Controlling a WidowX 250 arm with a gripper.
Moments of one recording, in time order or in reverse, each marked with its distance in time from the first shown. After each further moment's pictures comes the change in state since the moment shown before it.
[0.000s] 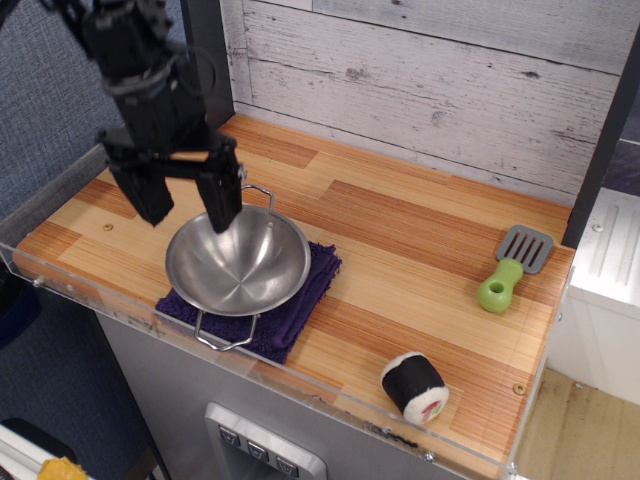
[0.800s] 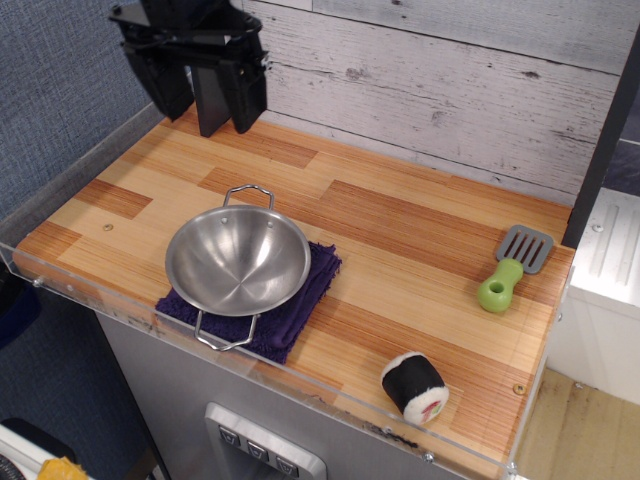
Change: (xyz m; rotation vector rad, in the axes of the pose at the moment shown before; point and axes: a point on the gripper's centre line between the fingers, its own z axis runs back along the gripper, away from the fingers) arm 0.030 -0.025 0.063 0.035 -0.121 -0.122
